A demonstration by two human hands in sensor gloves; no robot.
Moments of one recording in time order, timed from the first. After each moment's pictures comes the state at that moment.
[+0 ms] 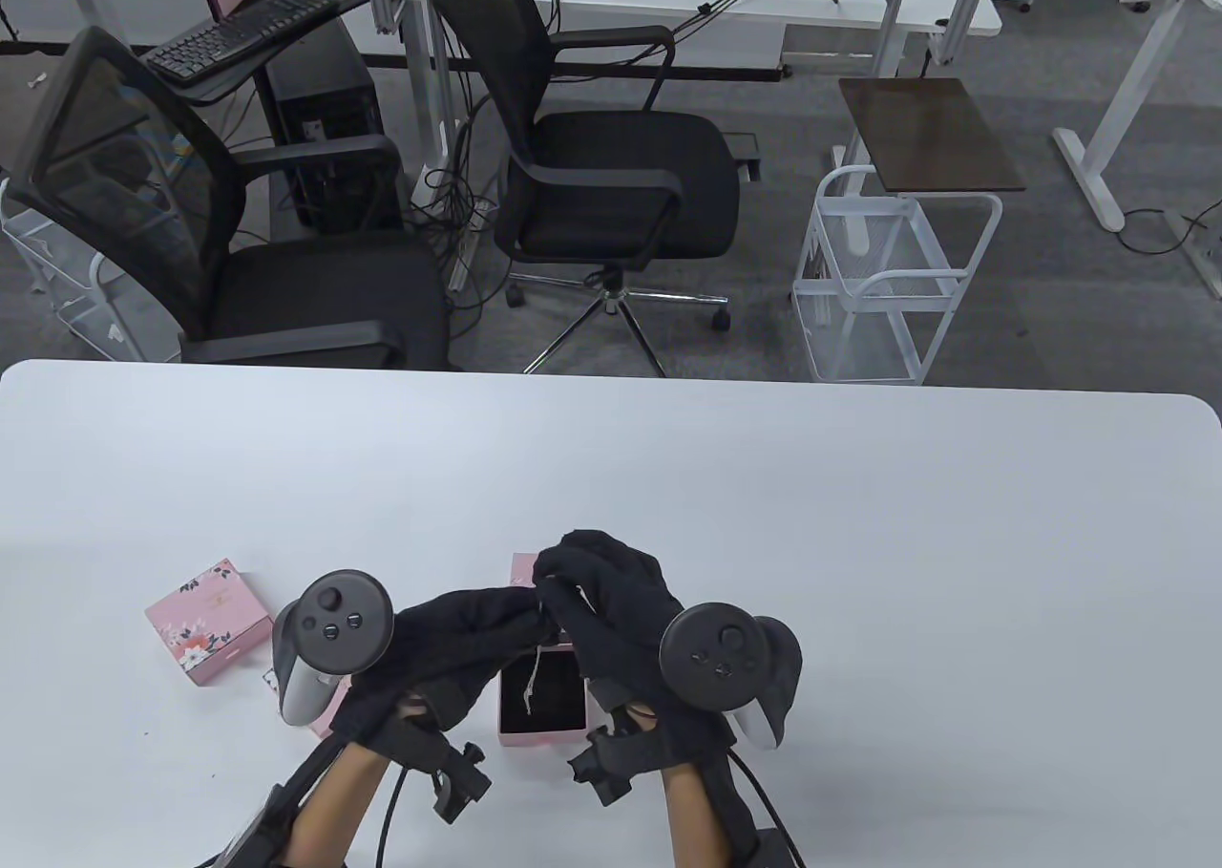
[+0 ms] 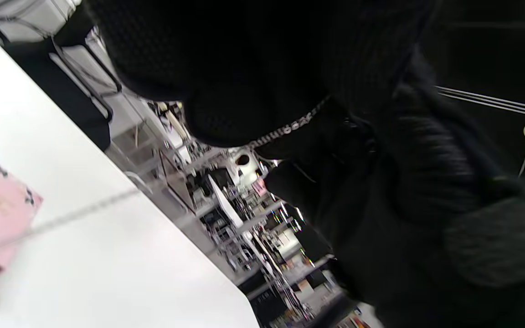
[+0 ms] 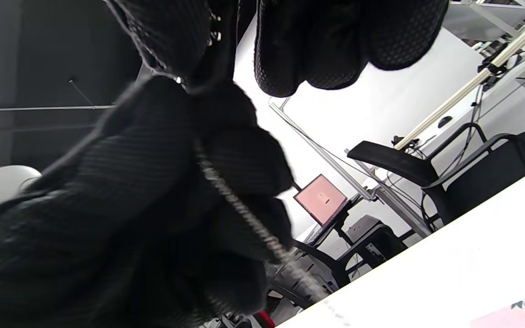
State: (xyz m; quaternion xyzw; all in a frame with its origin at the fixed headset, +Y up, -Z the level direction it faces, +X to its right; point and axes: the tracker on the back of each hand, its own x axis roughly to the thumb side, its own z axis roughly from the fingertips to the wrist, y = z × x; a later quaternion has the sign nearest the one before) left_hand -0.186 -0.626 -0.301 -0.02 -0.23 0.51 0.83; right_hand 0.045 -0.599 -0.290 0.21 -0.13 0.86 0.46
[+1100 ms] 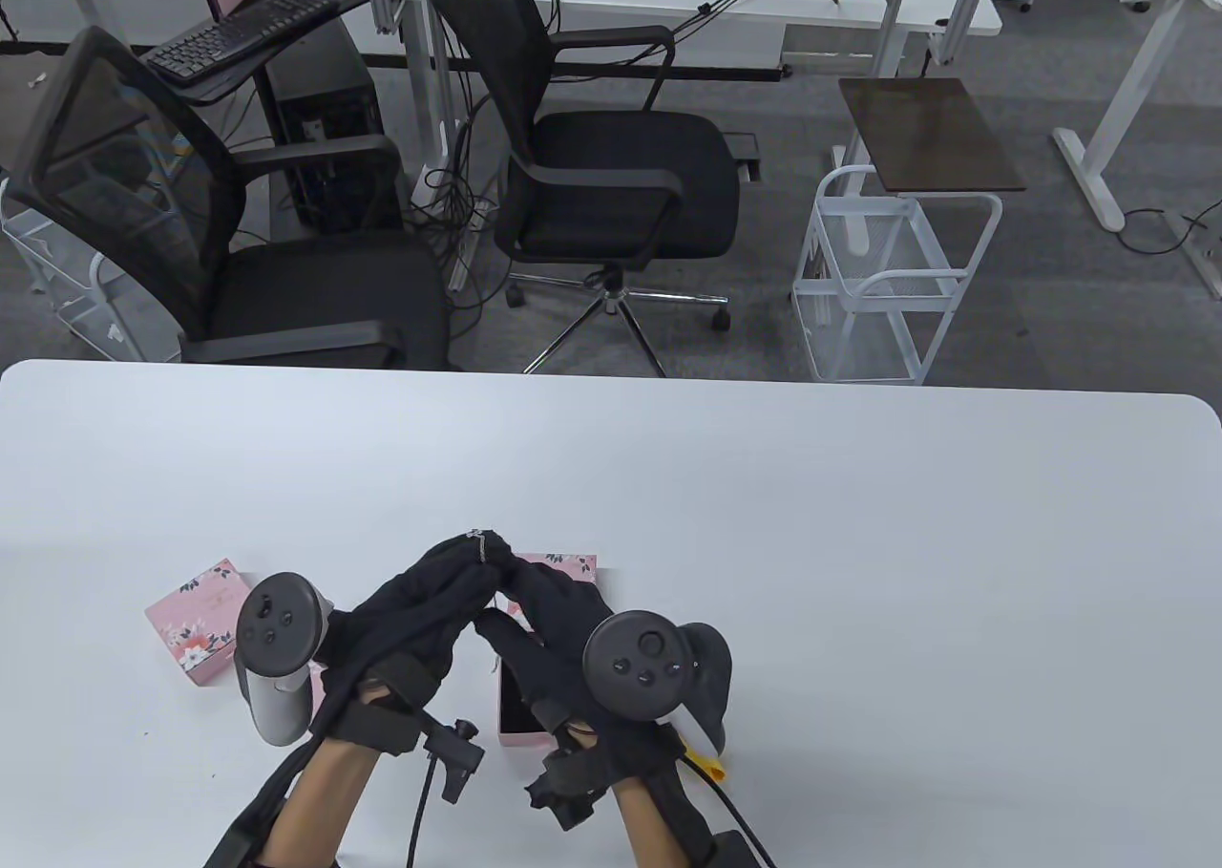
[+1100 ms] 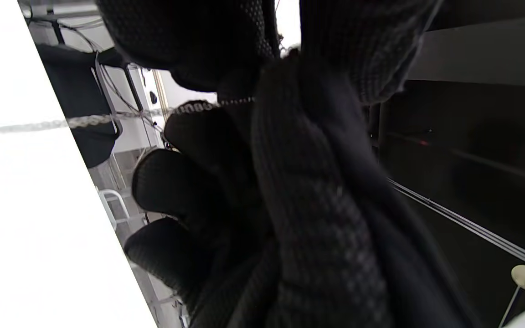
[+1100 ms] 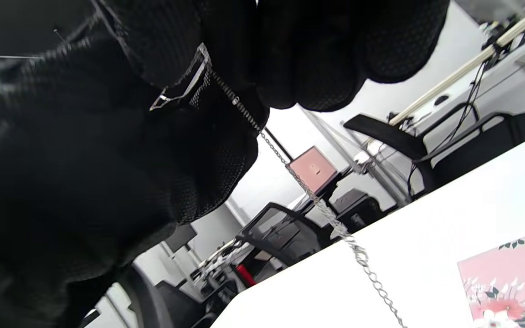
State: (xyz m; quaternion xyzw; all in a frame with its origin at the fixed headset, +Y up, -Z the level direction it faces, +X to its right) left_hand -0.209 -0.627 -0.297 0.05 -0.12 0.63 0.77; right_hand -0.004 -0.609 -0.279 0.20 -0.11 0.89 0.40
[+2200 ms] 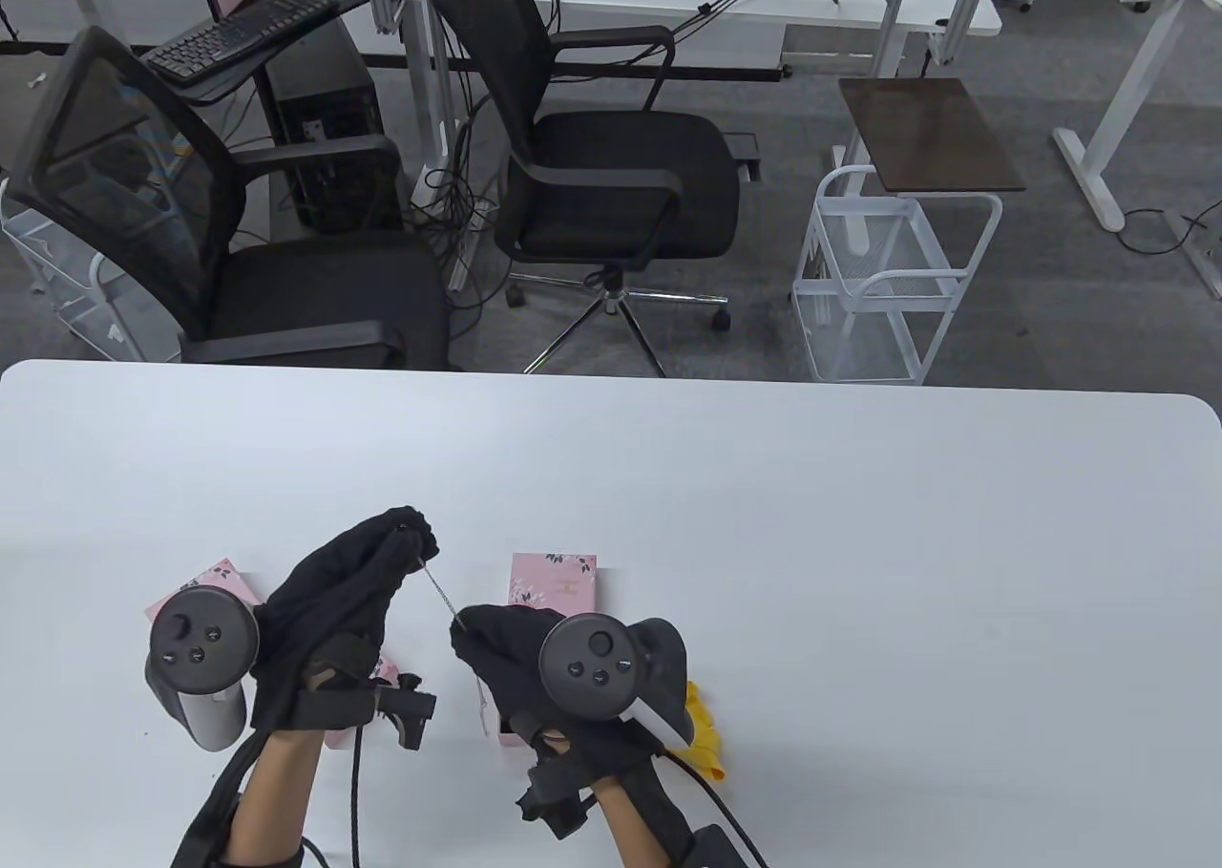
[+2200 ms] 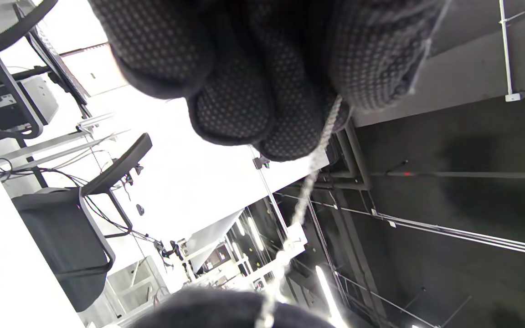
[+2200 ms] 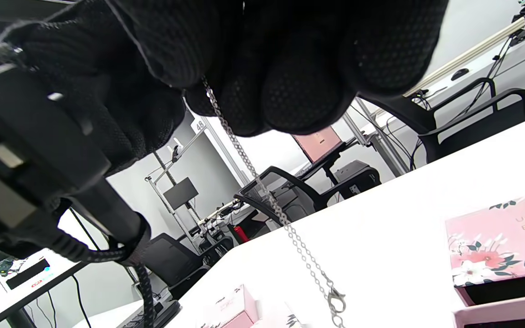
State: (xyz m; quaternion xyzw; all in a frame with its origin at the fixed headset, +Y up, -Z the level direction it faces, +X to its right) left_hand -0.258 -0.604 -0.291 0.20 -0.07 0.55 0.81; right_hand -0.021 -0.622 -0.285 0.25 -0.04 0.90 0.36
